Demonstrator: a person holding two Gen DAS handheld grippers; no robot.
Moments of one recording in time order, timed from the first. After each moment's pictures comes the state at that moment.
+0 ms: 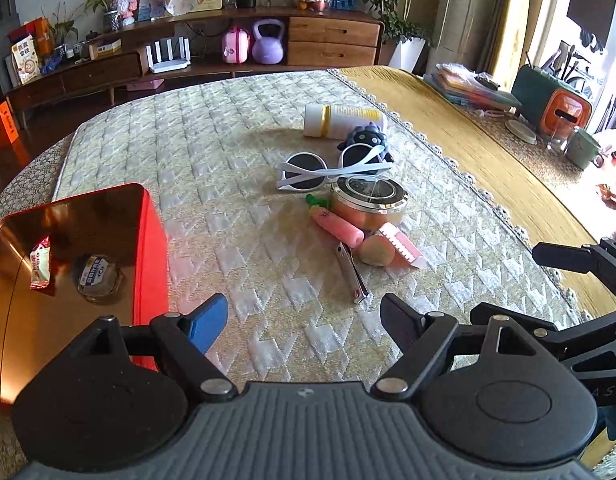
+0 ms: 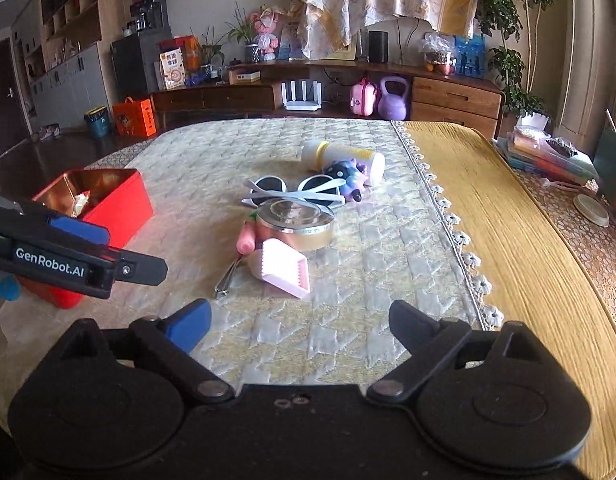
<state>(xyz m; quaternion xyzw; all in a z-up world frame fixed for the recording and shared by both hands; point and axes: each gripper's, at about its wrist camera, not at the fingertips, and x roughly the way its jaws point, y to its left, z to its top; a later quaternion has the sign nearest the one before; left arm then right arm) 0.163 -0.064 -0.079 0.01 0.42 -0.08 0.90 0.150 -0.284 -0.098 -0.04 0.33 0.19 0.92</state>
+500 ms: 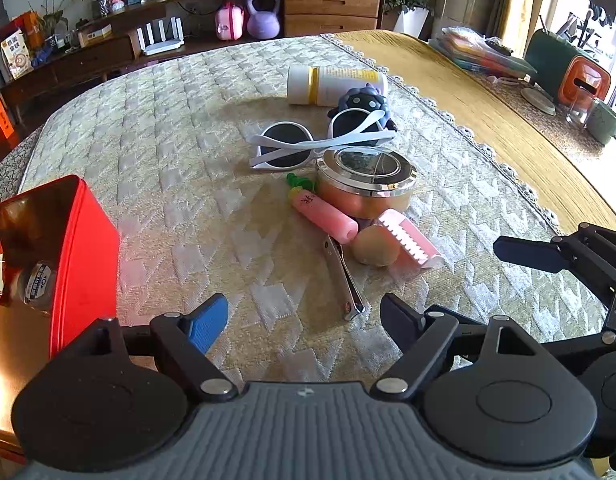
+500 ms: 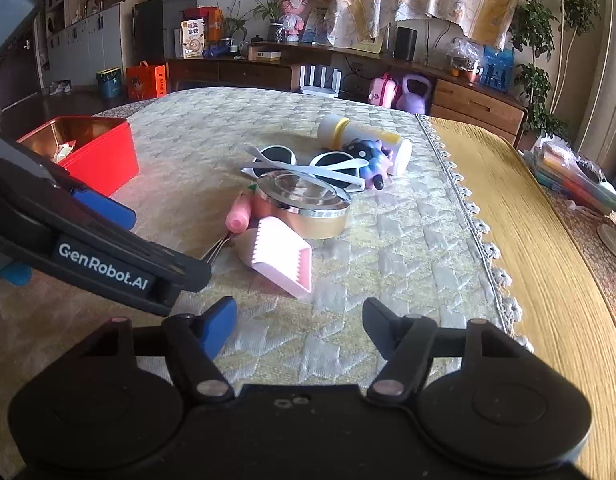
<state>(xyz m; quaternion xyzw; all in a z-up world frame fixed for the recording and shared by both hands) 0.203 -0.092 -0.117 0.03 0.45 -0.07 0.89 0.179 -0.265 -0.130 -0.11 0.33 0.21 0.91</state>
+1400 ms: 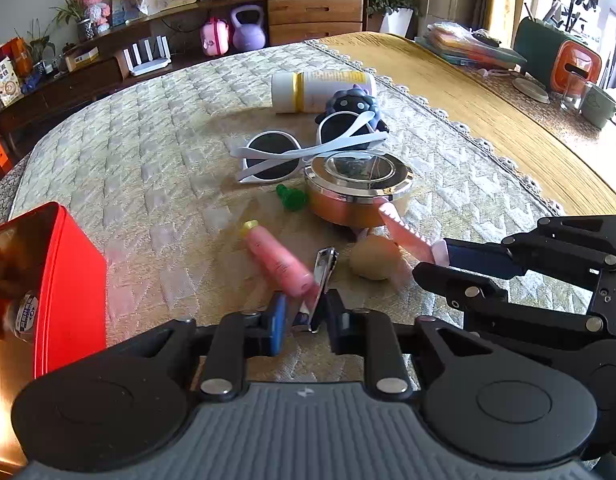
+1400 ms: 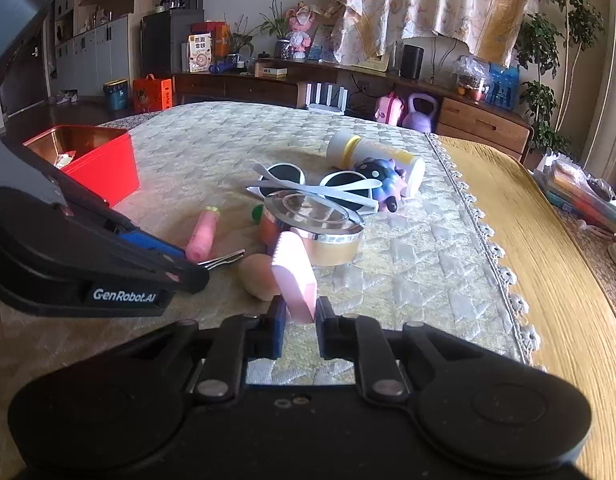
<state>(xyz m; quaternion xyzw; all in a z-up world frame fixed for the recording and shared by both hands) 0.209 -0.101 -0.124 0.06 0.43 -0.09 0.89 0.187 -0.258 -0.132 -0.10 0.30 0.21 0.92</state>
